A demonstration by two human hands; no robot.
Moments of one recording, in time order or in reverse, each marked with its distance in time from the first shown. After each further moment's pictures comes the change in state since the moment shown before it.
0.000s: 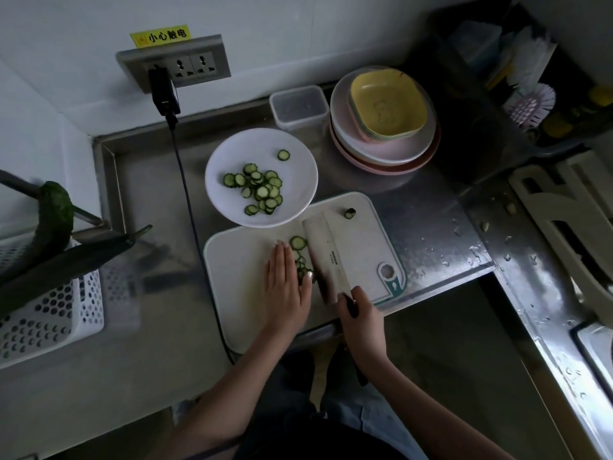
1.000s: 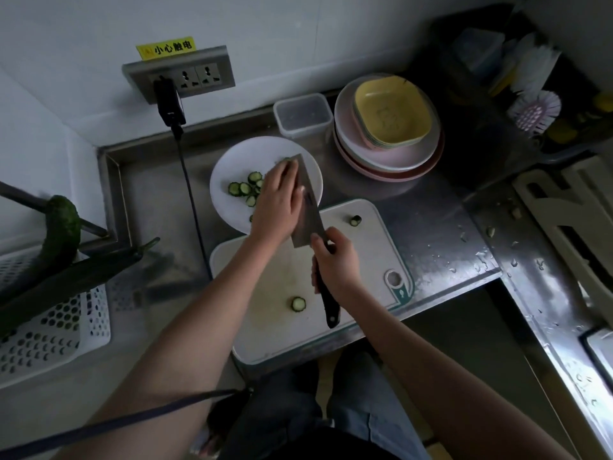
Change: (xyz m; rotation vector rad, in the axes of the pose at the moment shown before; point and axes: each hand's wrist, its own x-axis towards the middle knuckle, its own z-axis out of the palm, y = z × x) left_hand 0.156 0.000 -0.065 0.024 0.163 0.268; right_hand 0.062 -0.105 0.022 0.311 -0.134 -0.025
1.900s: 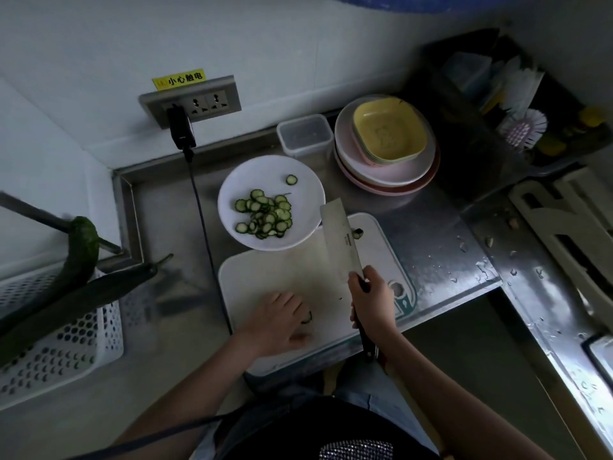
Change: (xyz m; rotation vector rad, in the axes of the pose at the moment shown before) left_hand -0.155 -0.026 0.005 0.317 -0.406 0.572; right_hand -0.023 0.040 -0.040 -0.186 0.149 0.076
